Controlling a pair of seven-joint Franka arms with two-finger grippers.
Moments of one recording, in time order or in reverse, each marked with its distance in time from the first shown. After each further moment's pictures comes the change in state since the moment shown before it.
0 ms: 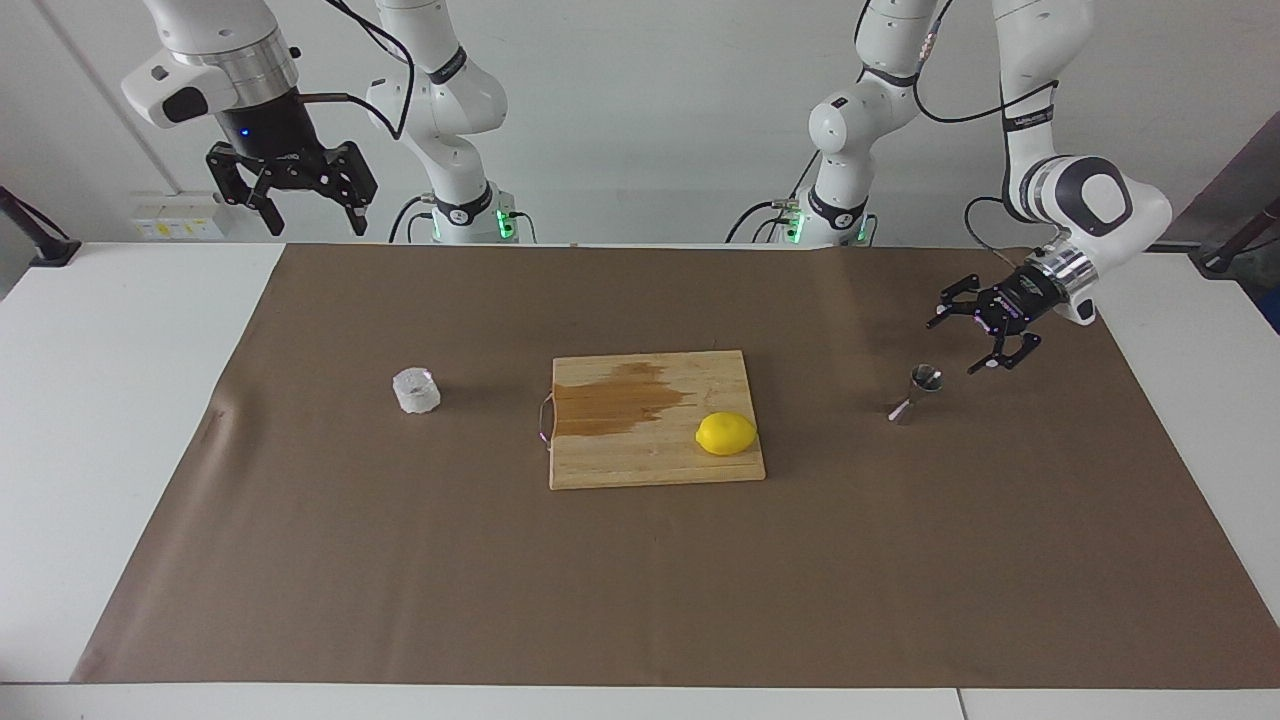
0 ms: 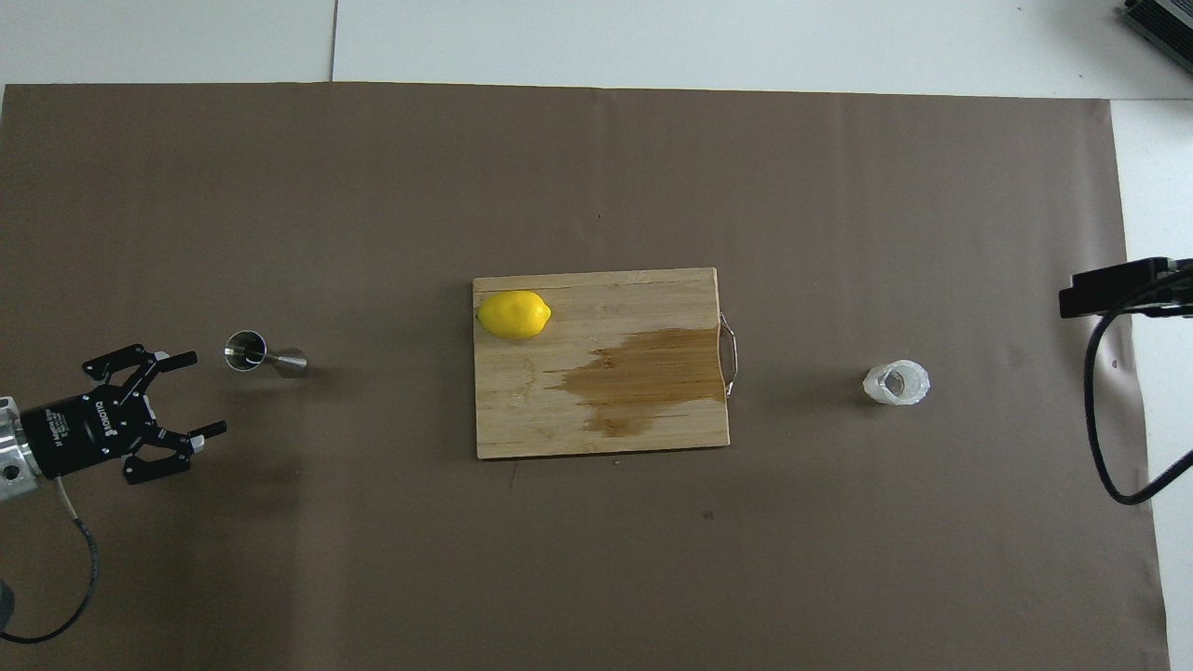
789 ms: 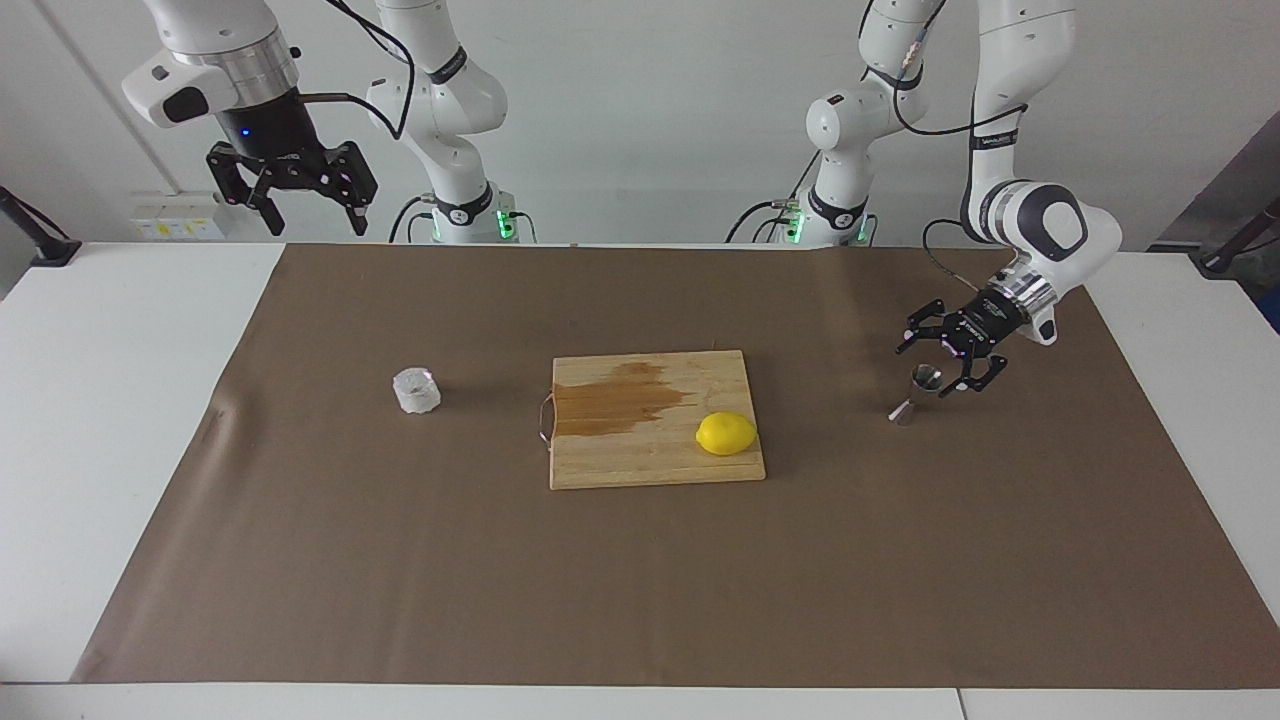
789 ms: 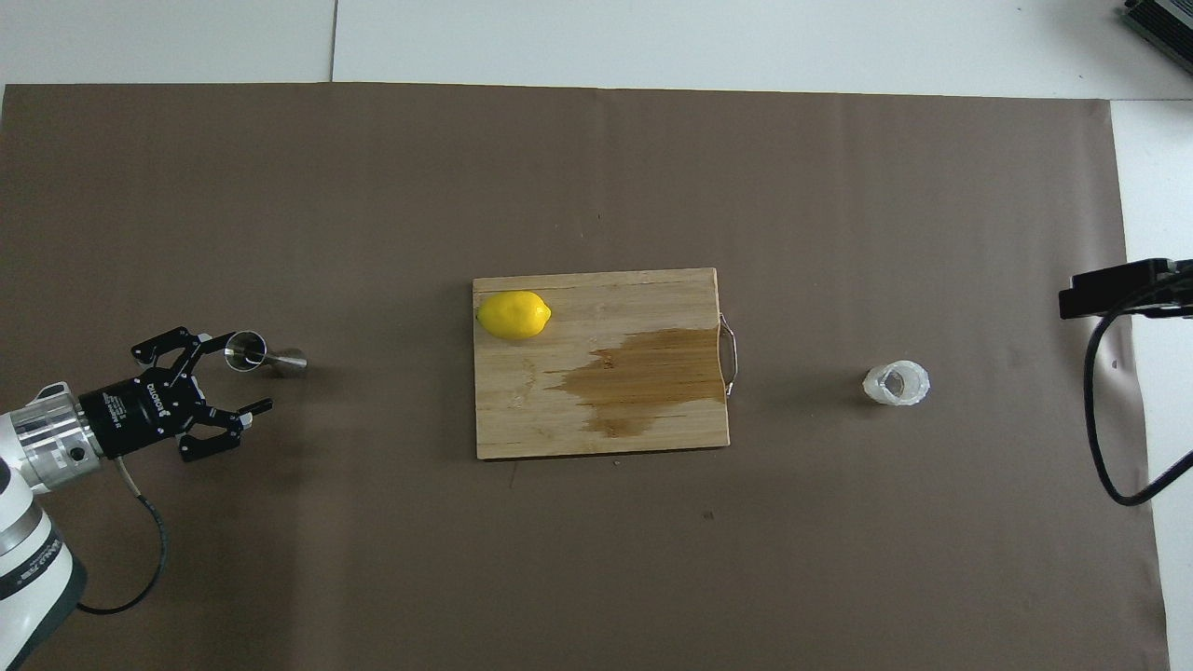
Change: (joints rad) left arm -0.088 0.041 -0.001 0.001 -0.123 0.095 0.084; right arm 0.000 0.000 0.000 0.000 0.000 0.000 0.000
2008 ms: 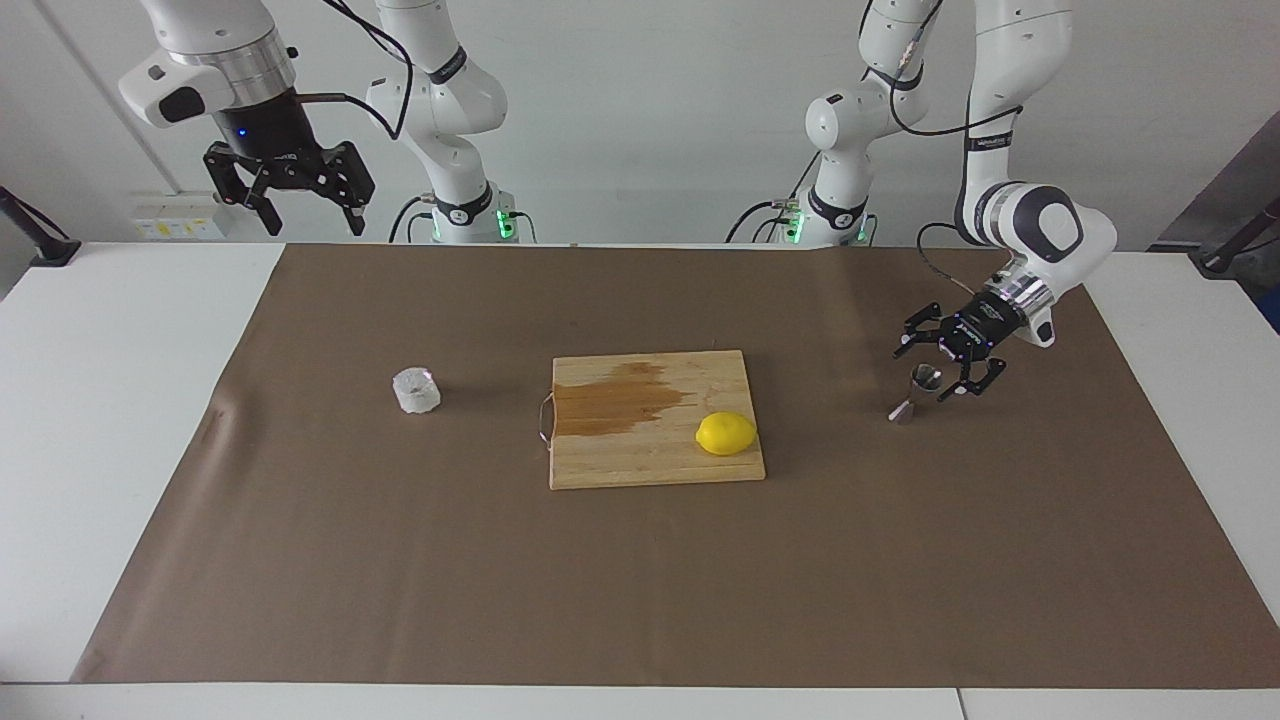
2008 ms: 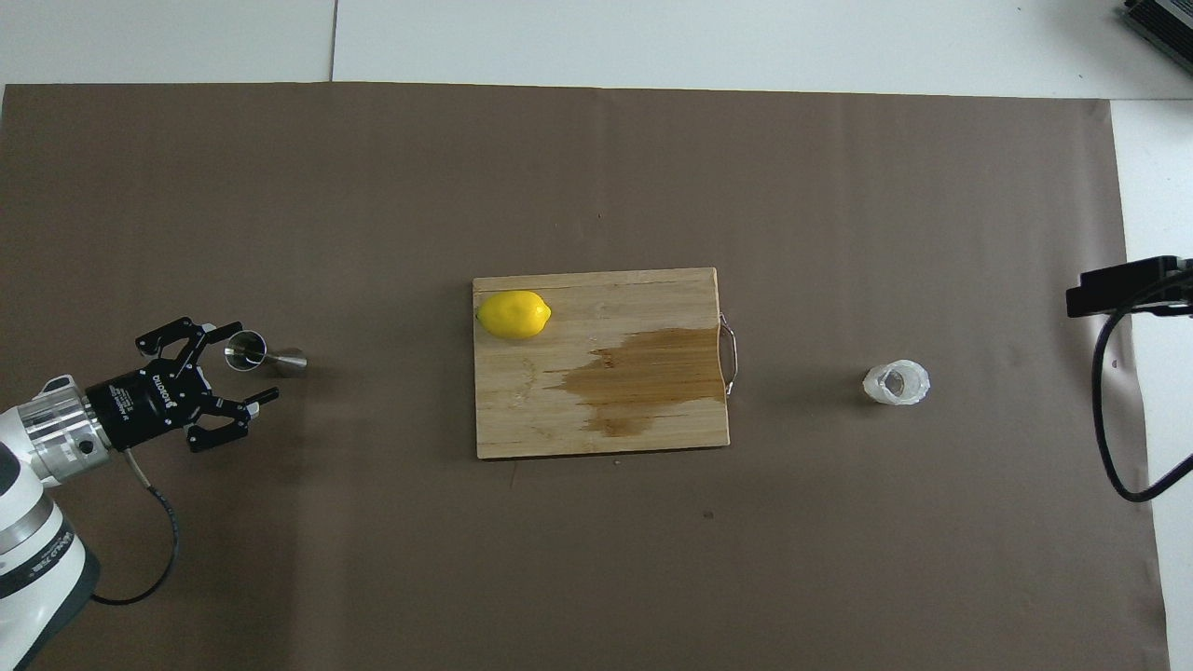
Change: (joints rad) left arm -0.028 0.000 -0.002 0.005 -0.051 0.028 0.026; right arm -0.008 0.000 -0.009 0.000 0.000 0.000 0.000
